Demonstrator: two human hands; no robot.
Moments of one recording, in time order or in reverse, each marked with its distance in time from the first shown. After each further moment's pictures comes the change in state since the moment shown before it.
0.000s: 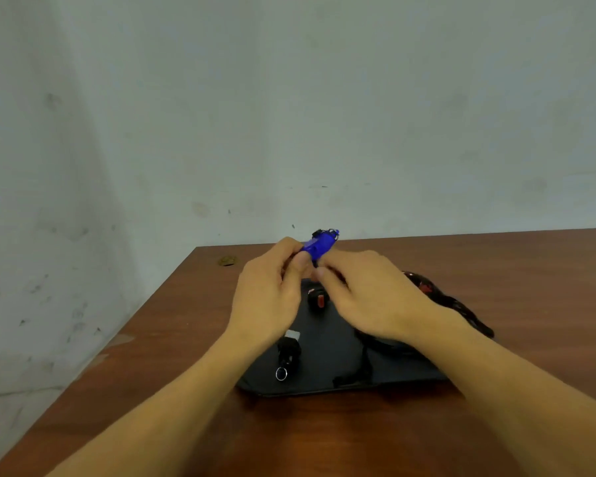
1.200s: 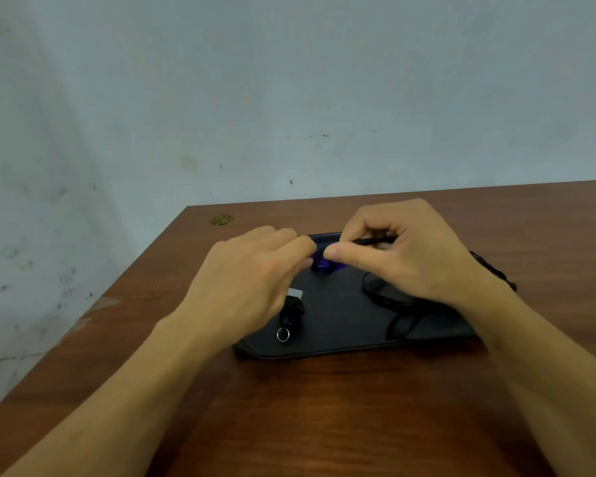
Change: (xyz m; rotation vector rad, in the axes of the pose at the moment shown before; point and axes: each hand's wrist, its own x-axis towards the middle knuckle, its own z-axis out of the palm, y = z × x) left_hand -0.024 -0.026 -0.022 0.579 -0.232 0.522; right_hand -0.016 0.024 0.011 0.346 0.177 -0.113
